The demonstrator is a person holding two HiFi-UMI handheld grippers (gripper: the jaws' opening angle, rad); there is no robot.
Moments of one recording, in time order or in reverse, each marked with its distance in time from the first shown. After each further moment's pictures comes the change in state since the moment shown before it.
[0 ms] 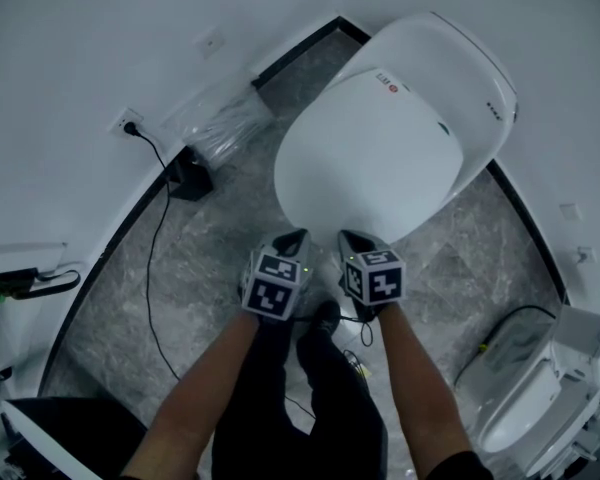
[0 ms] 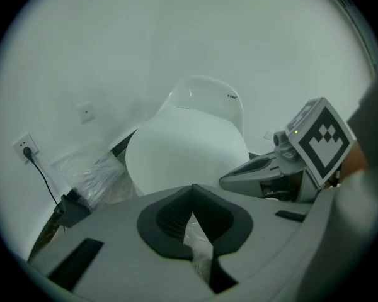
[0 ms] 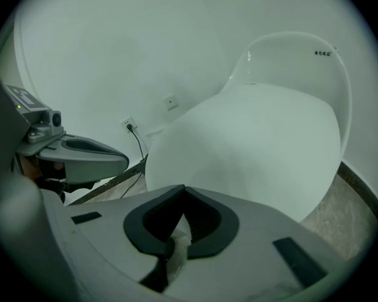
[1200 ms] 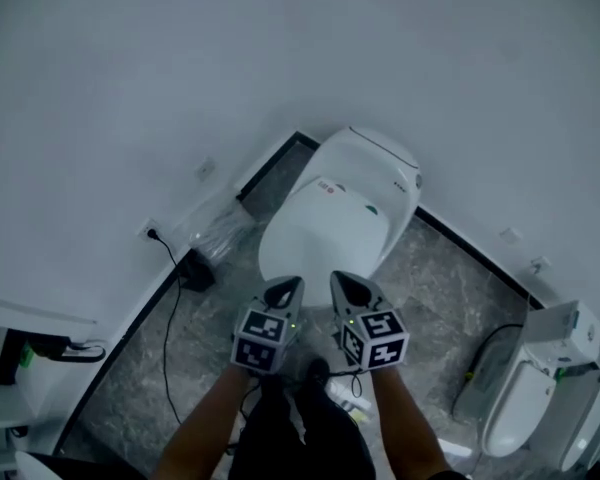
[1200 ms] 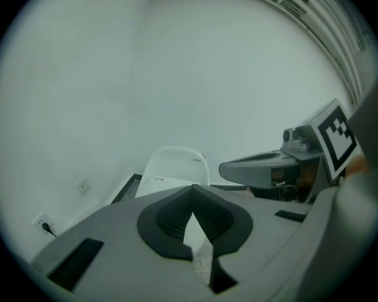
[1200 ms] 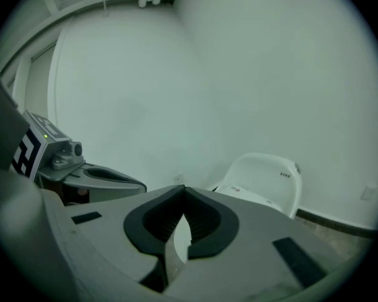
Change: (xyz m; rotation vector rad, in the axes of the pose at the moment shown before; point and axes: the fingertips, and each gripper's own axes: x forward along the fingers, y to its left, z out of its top) left arm -0.174 -0.102 0.173 0.191 -0.281 -0.060; right arm -0.261 0.057 0.152 -0.040 -0.541 -0.028
